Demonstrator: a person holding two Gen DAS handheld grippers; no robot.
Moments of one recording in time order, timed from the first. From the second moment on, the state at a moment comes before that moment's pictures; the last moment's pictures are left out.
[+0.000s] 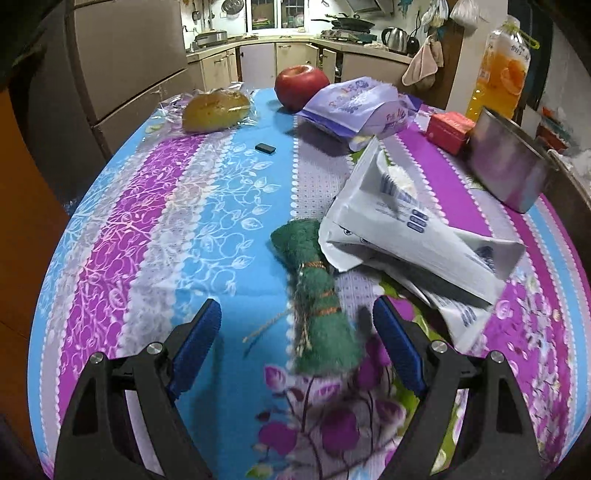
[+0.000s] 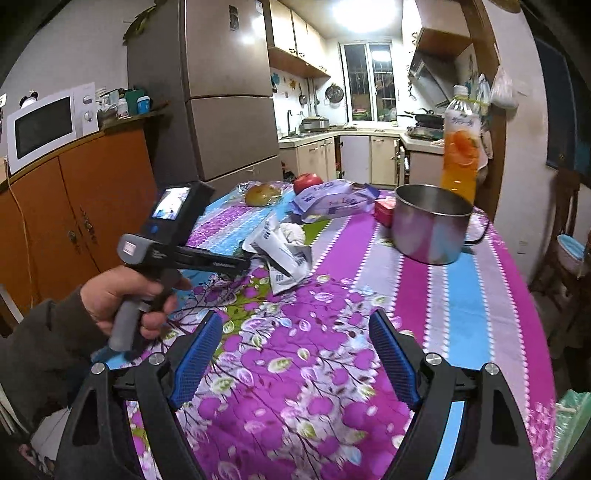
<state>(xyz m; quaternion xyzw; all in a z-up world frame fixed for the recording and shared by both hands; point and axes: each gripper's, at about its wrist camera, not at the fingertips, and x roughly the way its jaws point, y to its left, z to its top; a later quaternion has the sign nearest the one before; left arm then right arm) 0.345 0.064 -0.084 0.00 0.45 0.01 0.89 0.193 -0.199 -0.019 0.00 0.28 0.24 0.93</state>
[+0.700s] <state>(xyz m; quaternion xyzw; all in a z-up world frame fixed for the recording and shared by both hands) 0.309 0.096 -0.083 -0.01 0.44 0.04 0.90 0.208 -0.156 -0.070 0.00 0.33 0.26 0.91</state>
